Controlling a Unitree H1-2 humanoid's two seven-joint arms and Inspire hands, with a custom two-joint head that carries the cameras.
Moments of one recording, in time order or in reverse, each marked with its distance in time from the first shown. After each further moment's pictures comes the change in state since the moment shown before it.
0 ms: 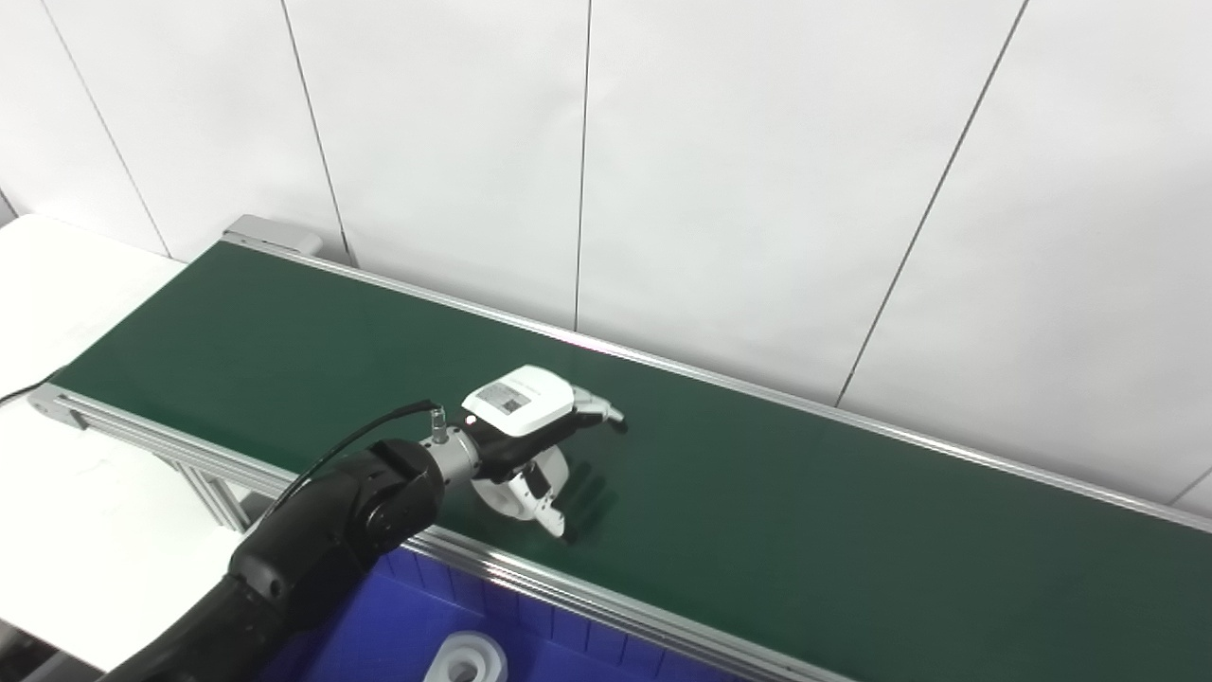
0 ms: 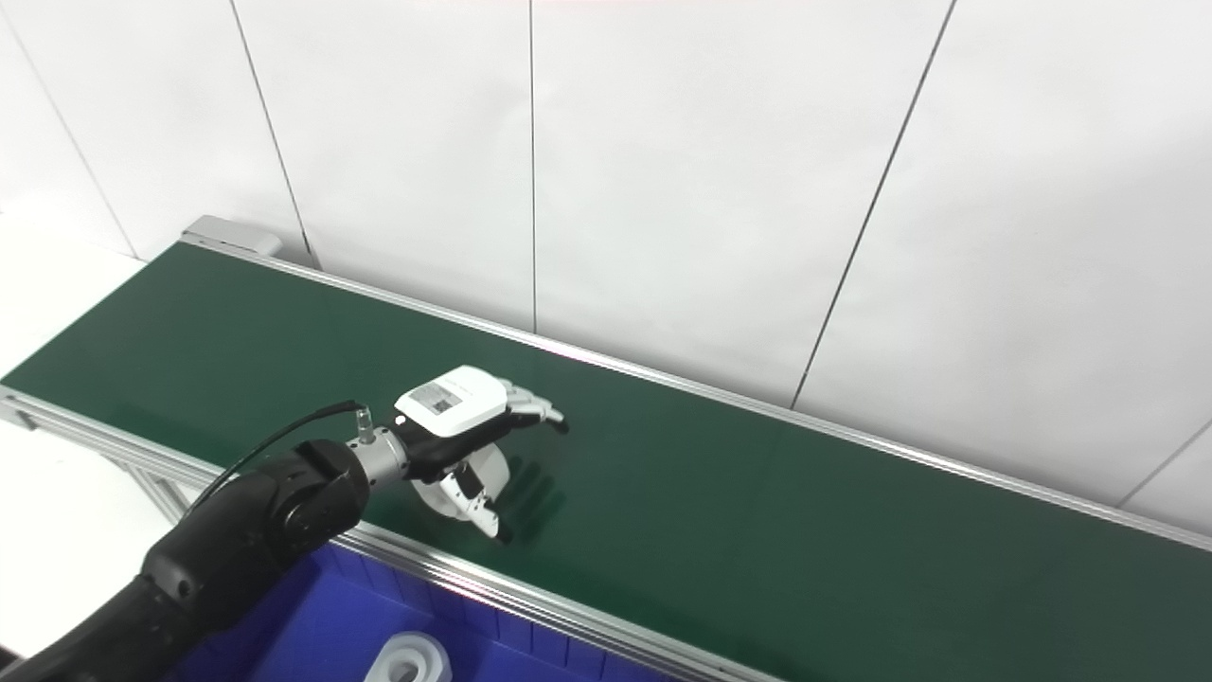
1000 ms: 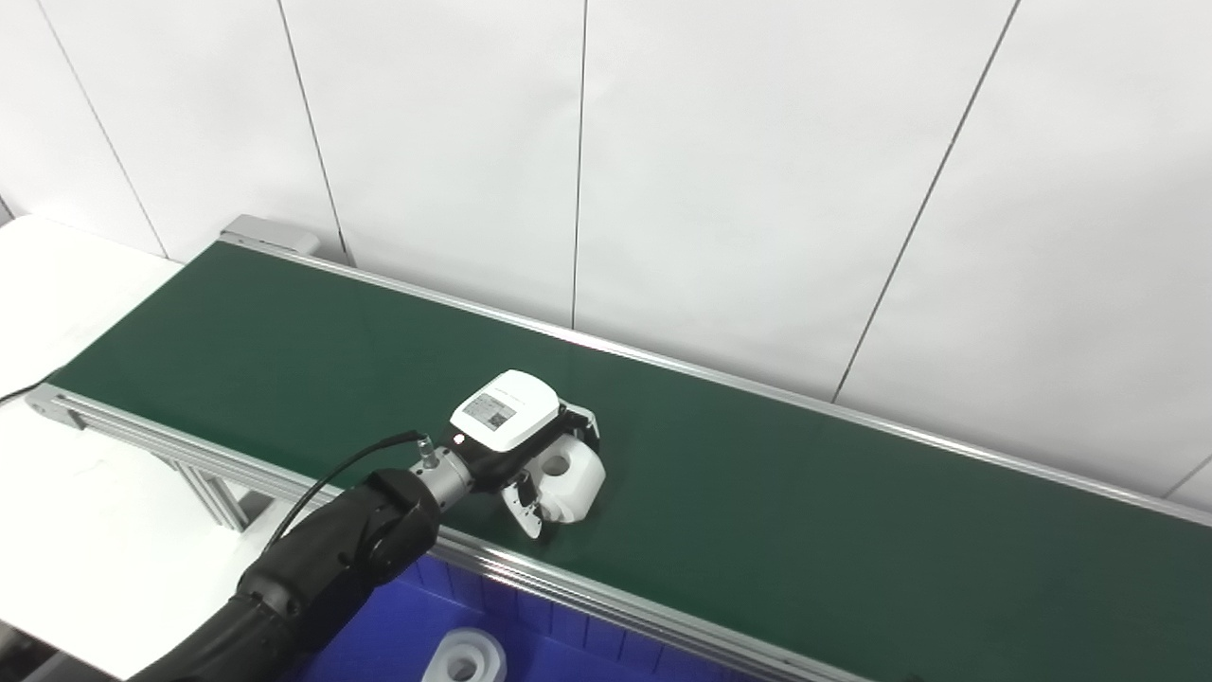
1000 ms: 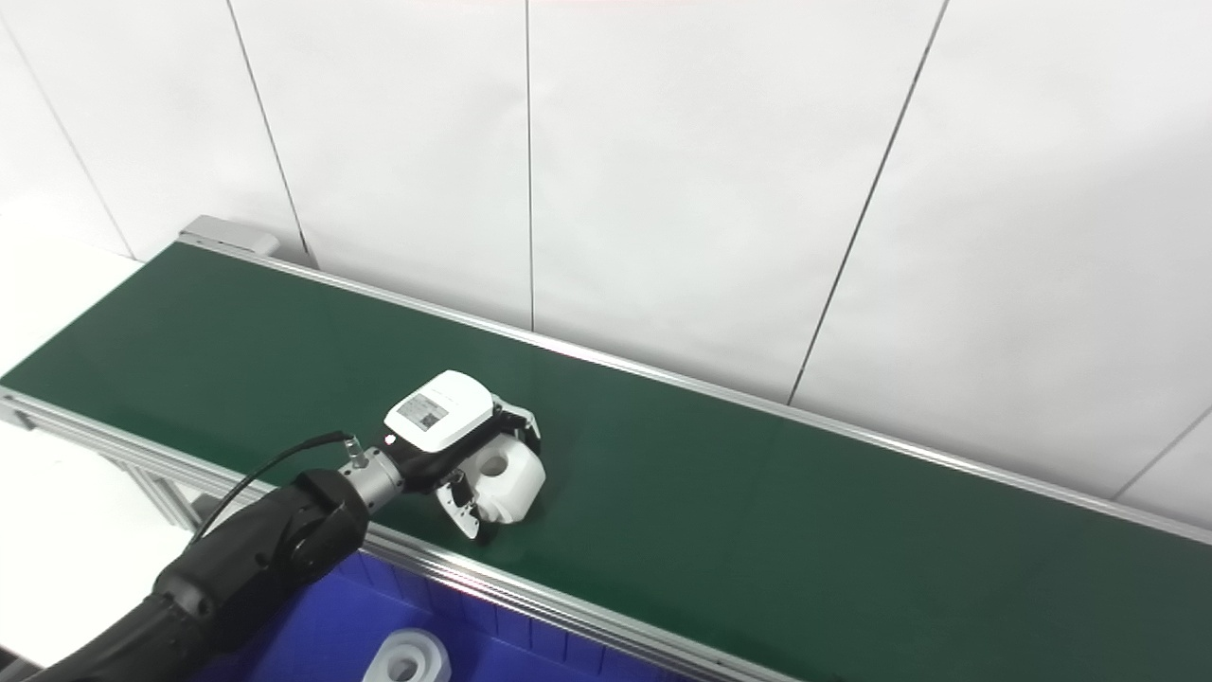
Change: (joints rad) left arm 0.002 -0.048 -0.028 0.197 0.114 -0.108 0.469; right arm 0.001 0.021 -0.003 -0.004 -0.042 0.000 -0.029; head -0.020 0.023
